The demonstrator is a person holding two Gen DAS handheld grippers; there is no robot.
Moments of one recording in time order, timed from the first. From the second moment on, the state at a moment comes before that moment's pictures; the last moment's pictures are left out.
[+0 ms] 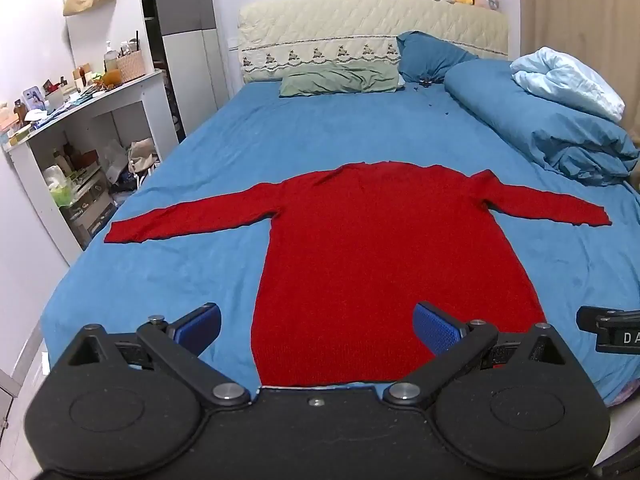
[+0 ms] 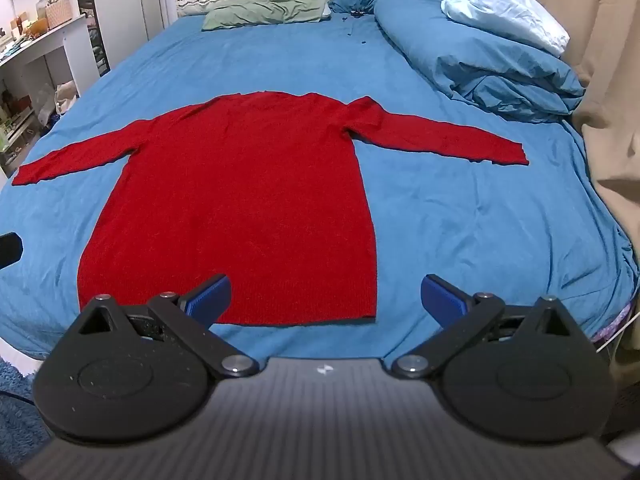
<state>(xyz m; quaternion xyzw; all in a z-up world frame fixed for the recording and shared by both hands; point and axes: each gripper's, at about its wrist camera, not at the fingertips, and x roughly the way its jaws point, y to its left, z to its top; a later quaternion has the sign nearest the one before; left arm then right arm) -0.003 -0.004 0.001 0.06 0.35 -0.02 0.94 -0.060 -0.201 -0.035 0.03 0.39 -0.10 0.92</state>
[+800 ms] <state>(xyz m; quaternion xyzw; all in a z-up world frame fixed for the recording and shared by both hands) -0.002 -0.006 0.000 0.07 0.34 -0.02 0.94 -0.063 -0.203 -0.032 0.02 0.39 -0.10 0.92</state>
